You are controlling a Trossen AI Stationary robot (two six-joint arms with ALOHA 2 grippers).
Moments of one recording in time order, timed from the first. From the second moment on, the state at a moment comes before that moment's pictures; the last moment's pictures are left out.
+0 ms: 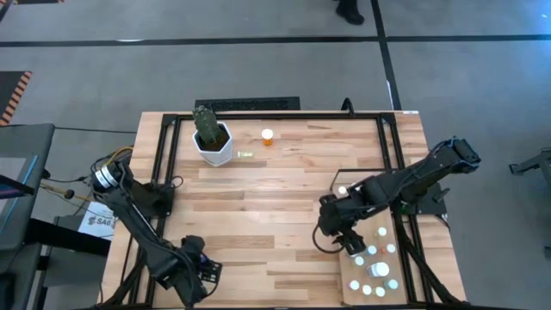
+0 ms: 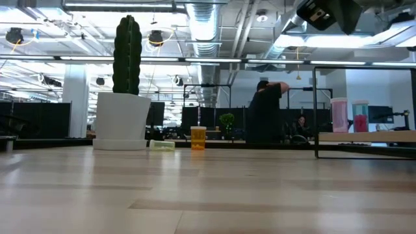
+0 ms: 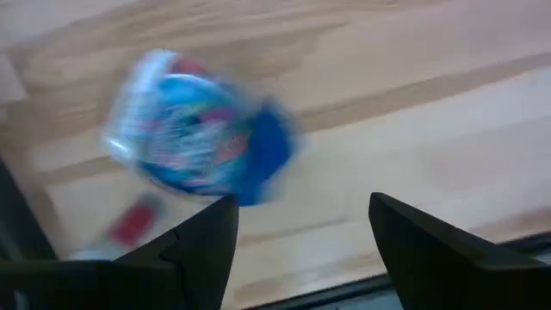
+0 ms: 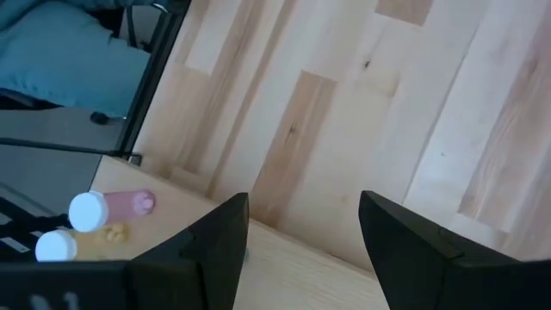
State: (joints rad) left arm -0.91 1.70 1.27 -1.06 -0.10 -2.27; right arm 0.40 1.46 1.24 -0.88 -0.18 0.08
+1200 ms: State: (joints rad) left arm -0.90 1.87 1.25 -1.27 0.10 -2.19; right arm 0.40 1.46 1.24 -0.88 -0.18 0.08
